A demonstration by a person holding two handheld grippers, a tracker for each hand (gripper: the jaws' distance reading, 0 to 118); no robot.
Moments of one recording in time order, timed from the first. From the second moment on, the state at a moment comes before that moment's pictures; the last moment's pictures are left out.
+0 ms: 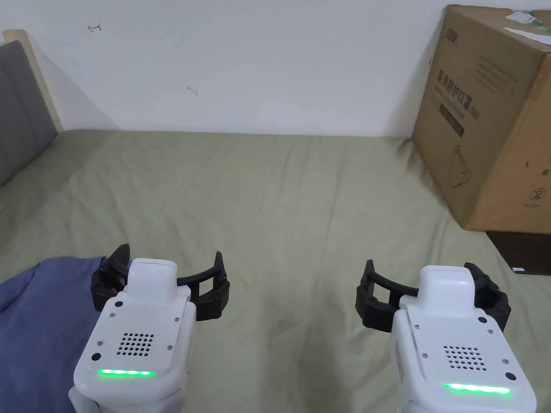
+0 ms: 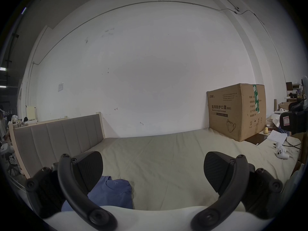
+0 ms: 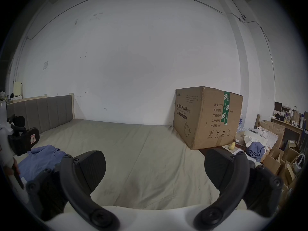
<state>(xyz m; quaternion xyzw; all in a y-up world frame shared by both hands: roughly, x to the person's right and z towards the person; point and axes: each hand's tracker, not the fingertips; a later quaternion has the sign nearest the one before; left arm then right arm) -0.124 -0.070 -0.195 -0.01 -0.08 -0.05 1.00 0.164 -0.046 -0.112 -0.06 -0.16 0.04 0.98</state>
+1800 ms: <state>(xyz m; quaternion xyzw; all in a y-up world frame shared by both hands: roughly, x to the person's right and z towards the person) -0.381 -0.067 -0.100 -0.08 0.19 -0.03 0.98 -0.079 -0.049 -0.183 -0.06 0.16 0.03 0.99</state>
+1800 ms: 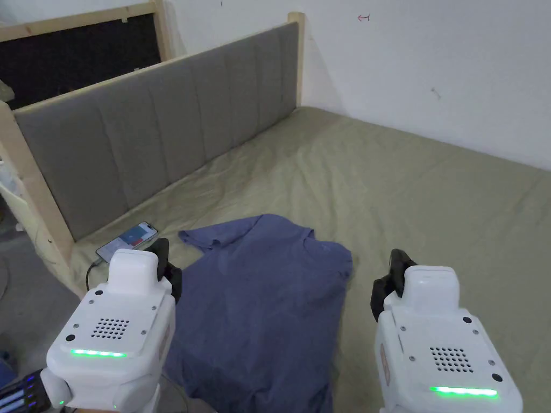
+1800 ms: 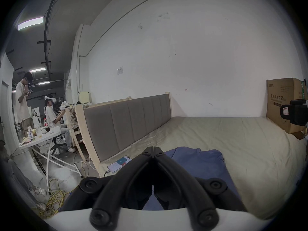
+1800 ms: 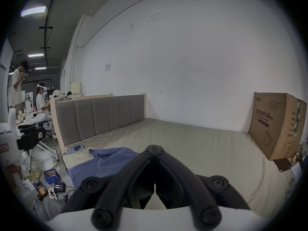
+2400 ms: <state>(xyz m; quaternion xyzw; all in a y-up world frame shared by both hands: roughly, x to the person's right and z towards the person) -0.371 -0.139 -0.257 -0.38 0.09 0.07 0.92 -0.023 -0.066 -0.220 -0.09 0.08 0.06 0.99</state>
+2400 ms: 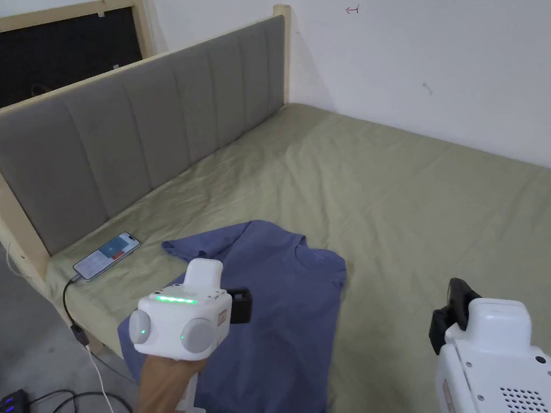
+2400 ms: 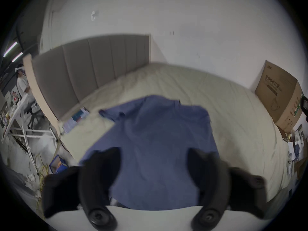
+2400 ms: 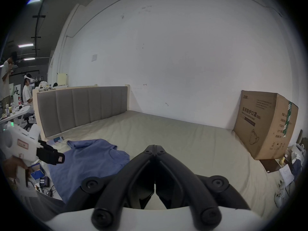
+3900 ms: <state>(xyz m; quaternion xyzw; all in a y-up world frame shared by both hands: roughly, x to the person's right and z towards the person) -0.116 0.029 -0.309 -0.28 -0.28 0.04 0.92 0.161 -0.052 -0.144 -0.08 -0.10 0.04 0.99</state>
